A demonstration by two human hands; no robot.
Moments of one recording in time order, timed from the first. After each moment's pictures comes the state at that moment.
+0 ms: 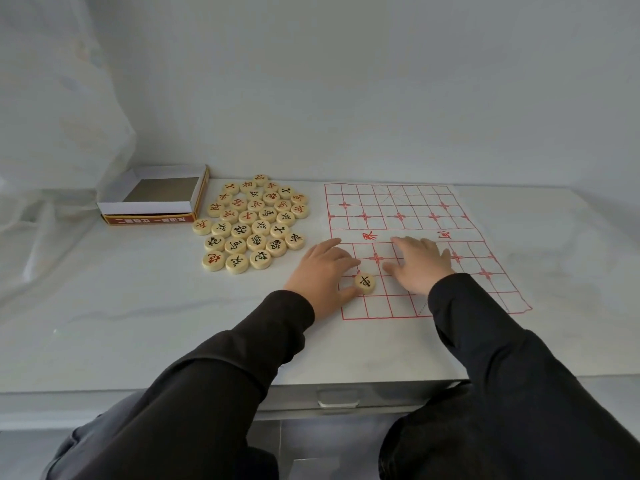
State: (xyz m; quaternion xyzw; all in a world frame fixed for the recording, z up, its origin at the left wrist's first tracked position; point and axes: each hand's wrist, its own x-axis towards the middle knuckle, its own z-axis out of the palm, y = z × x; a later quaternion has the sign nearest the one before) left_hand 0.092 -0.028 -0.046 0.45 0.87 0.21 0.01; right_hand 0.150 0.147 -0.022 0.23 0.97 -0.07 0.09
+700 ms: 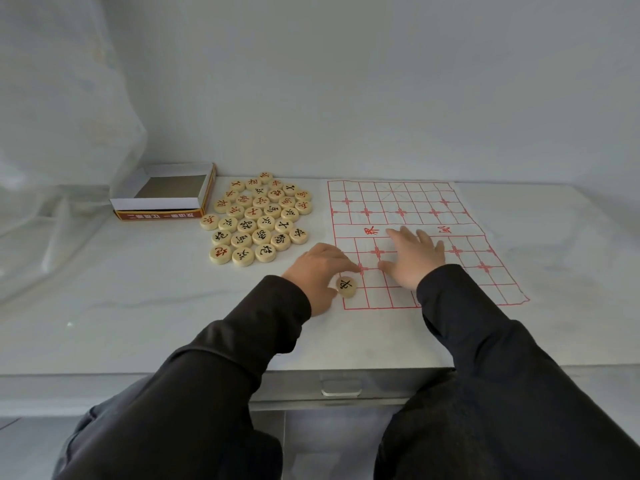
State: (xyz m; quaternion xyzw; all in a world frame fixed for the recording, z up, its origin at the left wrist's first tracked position) left_hand 0.103 -0.048 -0.025 0.46 0.87 0.18 0.08; right_hand 0.154 0.129 -0.014 0.23 0.97 -0.05 0.10
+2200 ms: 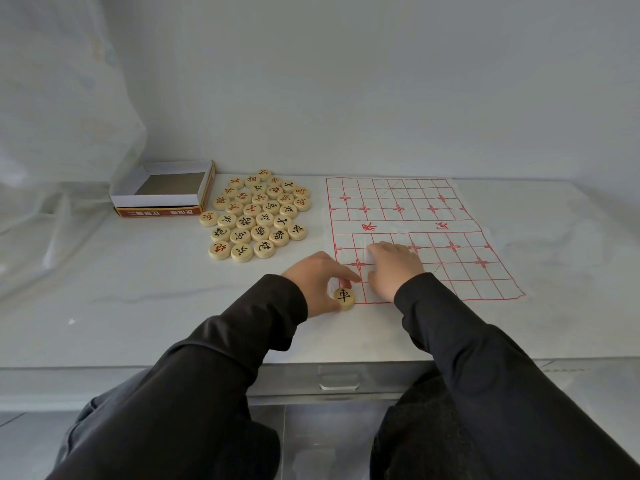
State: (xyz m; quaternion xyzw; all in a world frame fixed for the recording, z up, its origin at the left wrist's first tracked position) left_hand 0.119 -0.052 -0.012 0.44 0.86 0.19 0.16; right_hand 0.163 0.095 -0.017 0.19 0.97 -0.05 0.12
